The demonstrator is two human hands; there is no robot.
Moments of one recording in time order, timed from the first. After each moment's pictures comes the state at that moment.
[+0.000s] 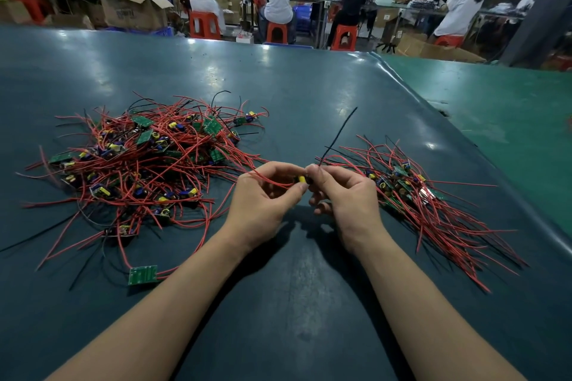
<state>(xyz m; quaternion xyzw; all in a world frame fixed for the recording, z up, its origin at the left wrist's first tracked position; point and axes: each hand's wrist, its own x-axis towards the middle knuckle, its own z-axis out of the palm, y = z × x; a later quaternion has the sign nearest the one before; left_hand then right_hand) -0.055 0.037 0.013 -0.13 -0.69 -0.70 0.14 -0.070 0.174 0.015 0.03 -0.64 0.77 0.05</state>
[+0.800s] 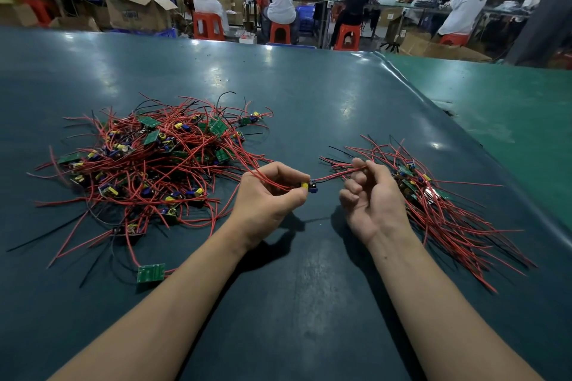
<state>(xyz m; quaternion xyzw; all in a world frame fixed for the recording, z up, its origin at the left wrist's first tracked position) -0.052 0.033 0.018 -0.10 -0.68 -0.72 0.09 -0.081 0.189 0.028 -0.13 -0.36 0.92 0.01</state>
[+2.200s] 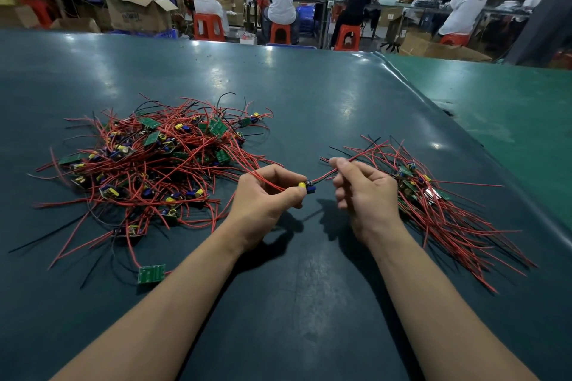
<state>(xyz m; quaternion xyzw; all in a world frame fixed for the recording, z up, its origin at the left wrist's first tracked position) -0.057 0.026 0.011 -0.08 -0.68 -0.72 0.08 -0.080 0.184 0.017 -0.03 -0.60 0.79 0.09</state>
